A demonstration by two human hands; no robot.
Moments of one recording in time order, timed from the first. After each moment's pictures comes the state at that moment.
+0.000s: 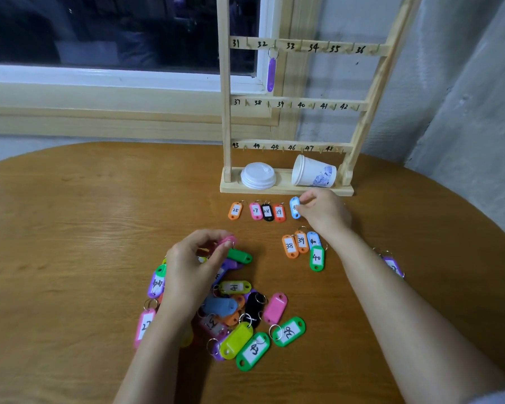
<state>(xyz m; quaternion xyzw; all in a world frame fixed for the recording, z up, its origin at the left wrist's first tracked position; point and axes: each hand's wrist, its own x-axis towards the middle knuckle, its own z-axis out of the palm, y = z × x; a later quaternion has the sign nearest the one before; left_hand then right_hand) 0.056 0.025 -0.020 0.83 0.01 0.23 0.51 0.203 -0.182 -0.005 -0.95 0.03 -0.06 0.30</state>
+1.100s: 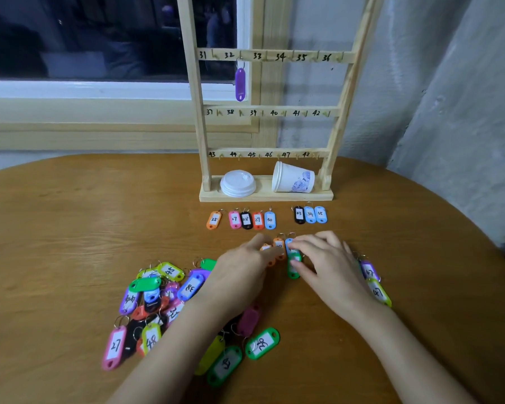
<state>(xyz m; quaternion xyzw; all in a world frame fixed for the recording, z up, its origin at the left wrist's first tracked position) 0.092 -0.057 -0.007 0.97 -0.18 0.06 0.14 0.112 -0.238 -0.020 -0.96 -0.21 -0.11 0.17</state>
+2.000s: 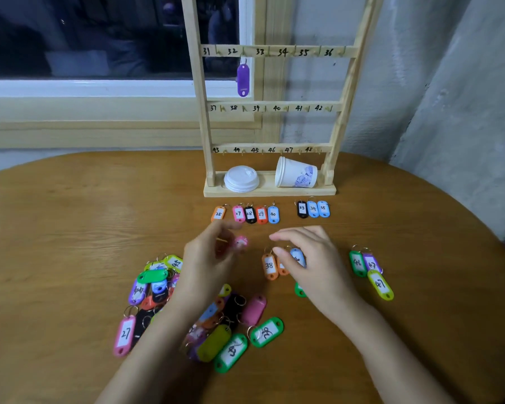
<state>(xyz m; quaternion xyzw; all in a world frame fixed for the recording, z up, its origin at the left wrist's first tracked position) 0.072 -0.017 -0.009 0.84 -0.04 0.16 0.52 0.092 -0.208 -0.009 -0.90 -0.23 -0.16 0.35</state>
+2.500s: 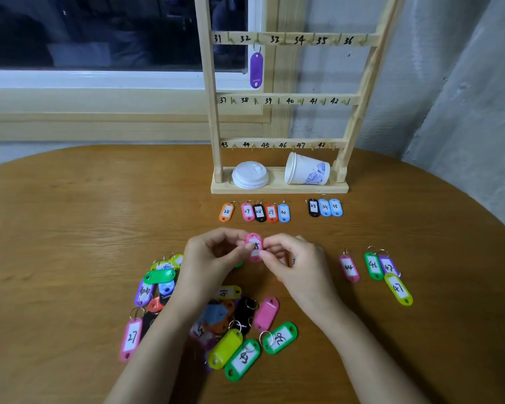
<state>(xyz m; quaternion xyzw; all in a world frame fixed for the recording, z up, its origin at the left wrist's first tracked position) 0.075 -0.005 -0.014 0.74 0.00 0.10 0.67 0.098 -0.167 -0.029 -0.85 -0.19 -0.11 0.48</state>
